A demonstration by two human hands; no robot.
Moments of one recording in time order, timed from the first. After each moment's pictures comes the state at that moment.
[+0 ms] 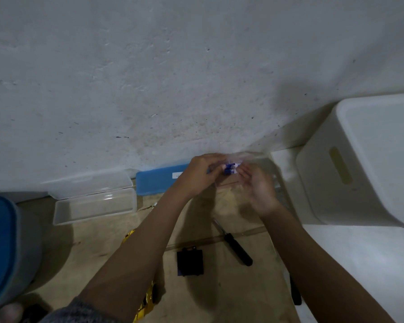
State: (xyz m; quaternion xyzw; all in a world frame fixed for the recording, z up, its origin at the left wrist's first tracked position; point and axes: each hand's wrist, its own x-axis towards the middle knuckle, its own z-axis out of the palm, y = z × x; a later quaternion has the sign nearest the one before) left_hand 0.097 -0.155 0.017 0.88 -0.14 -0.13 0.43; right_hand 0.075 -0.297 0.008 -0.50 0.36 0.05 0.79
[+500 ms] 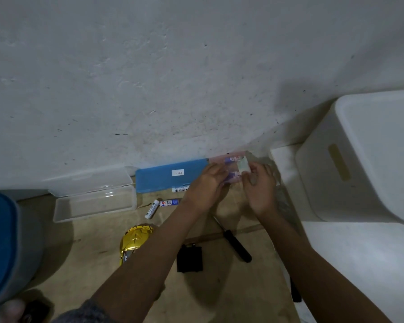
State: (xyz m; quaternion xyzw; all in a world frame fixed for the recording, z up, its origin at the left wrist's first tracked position) left_hand 0.065 -0.169 -0.010 0.93 -0.23 -0.03 0.29; right_hand 0.054 -0.315 -0.027 -0.88 0.15 -0.06 0.44
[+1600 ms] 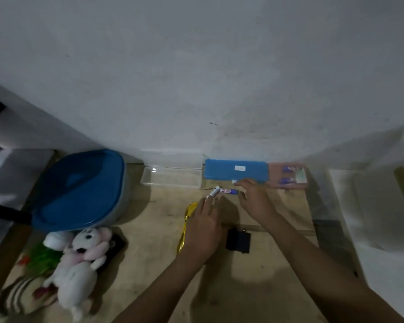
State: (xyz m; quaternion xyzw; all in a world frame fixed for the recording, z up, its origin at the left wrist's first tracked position) left_hand -0.090 -0.065 0.001 0.99 0.00 0.01 0.15; right_hand 0.017 -0.204 -0.012 -0.92 -0.16 0.07 0.35
